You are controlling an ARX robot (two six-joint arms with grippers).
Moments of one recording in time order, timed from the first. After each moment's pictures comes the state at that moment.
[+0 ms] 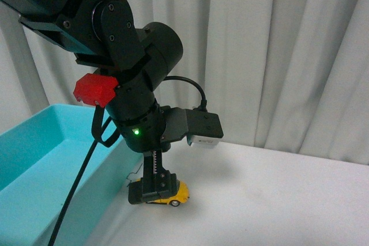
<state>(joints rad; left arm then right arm) -0.20 1.96 1.26 -0.49 -0.02 1.00 0.01 0.00 0.01 0.00 0.00 -0.01</state>
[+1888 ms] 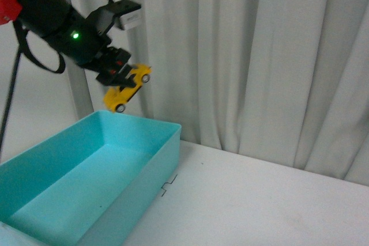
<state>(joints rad) 0.26 1.64 1.23 -0.35 0.20 0.54 0.01 0.00 0.01 0.00 0.00 -0.01</state>
